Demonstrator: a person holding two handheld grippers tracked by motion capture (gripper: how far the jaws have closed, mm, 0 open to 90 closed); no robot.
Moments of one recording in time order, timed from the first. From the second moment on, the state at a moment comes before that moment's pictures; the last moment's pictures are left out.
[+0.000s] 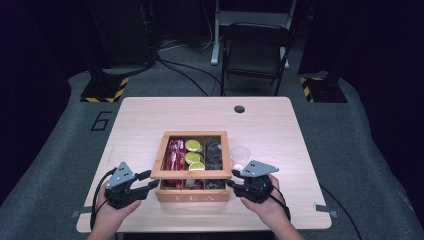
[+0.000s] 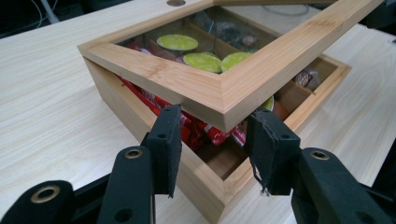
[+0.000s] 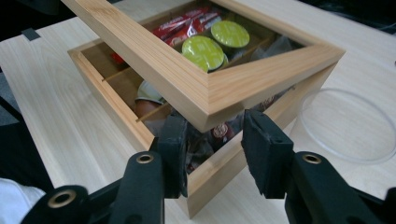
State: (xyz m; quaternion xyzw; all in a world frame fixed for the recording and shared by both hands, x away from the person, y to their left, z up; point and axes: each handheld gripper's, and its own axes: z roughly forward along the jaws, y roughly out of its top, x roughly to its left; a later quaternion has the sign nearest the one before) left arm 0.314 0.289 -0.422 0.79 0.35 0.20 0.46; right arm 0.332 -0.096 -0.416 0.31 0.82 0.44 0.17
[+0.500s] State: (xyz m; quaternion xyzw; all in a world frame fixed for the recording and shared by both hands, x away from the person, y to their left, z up) left arm 0.320 0.284 -0.404 0.80 0.35 0.21 0.45; right arm 0.333 -0.093 -0.399 0.31 0.82 0.45 0.19
